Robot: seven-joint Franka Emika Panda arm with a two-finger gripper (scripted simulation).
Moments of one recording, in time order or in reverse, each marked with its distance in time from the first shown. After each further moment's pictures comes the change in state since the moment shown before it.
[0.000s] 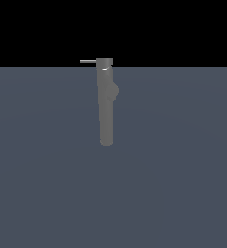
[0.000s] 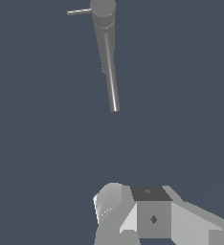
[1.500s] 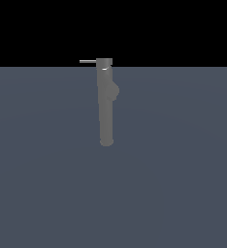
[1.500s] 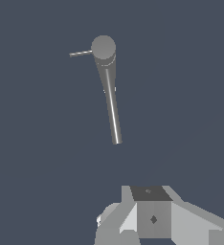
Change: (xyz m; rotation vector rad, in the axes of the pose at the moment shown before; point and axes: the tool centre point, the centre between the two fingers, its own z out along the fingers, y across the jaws) arm 0.067 0.000 -0.003 0.021 0.037 0.018
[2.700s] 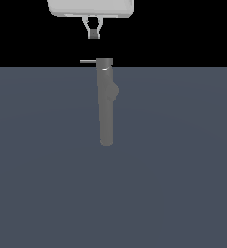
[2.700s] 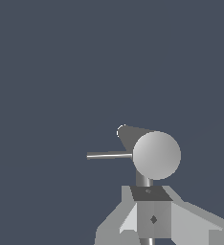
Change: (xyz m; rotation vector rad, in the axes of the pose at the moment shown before) arm 0.182 -0.062 0.123 -0.028 -0.014 -0.107
